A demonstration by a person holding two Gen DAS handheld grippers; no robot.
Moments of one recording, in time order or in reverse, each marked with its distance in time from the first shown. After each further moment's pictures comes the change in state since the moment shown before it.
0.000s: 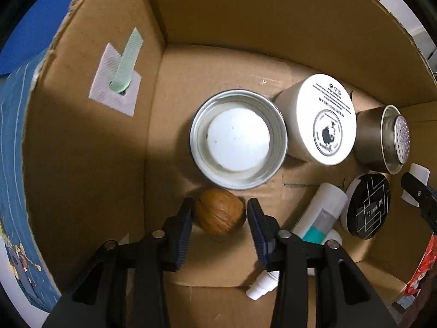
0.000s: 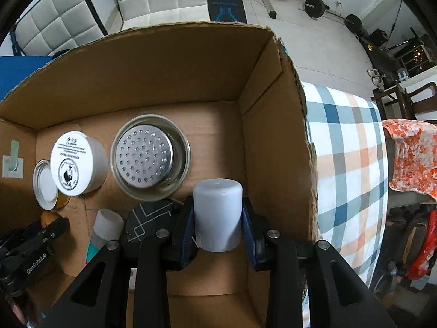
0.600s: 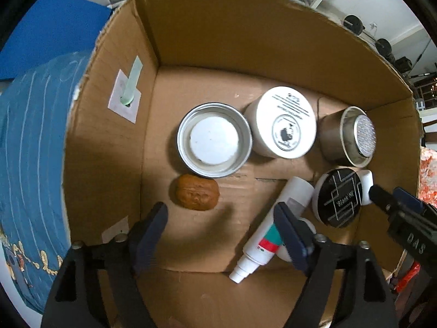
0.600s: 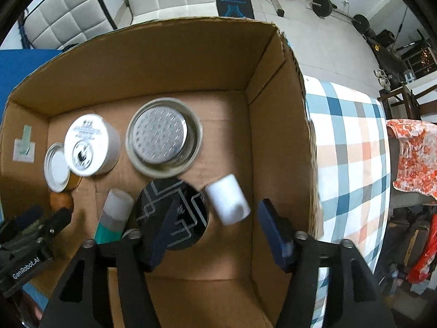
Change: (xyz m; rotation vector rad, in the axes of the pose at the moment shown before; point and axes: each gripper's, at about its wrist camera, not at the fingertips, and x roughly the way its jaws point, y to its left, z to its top) left arm -0.045 -0.013 -0.023 0.026 -0.076 -0.039; right arm -0.017 0.004 -0.024 -0.032 0.012 0.047
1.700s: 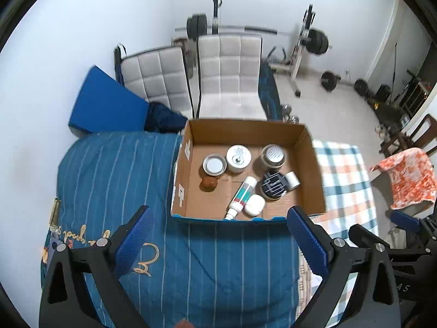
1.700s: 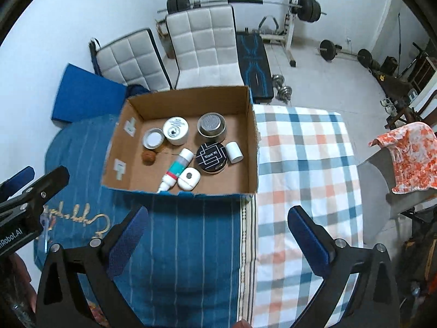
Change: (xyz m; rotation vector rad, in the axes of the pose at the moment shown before) left arm -0.261 -0.027 -0.176 0.069 -0.508 0.079; right arm -0.240 -0.053 -0.200 -0.028 -0.322 0.178
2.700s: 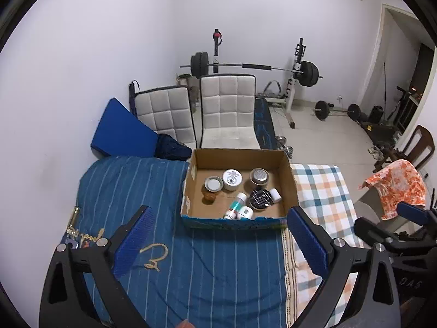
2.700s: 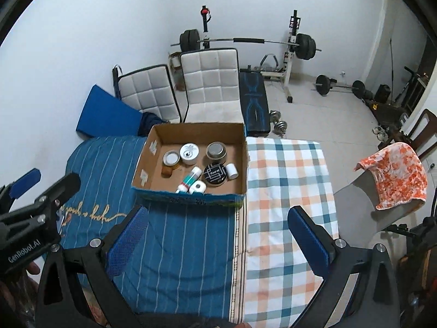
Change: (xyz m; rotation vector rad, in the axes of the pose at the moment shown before) left arm -0.114 -0.014 -0.035 0.006 -0.181 0.024; right arm -0.156 0.012 -0.050 -0.048 -0.185 -0.009
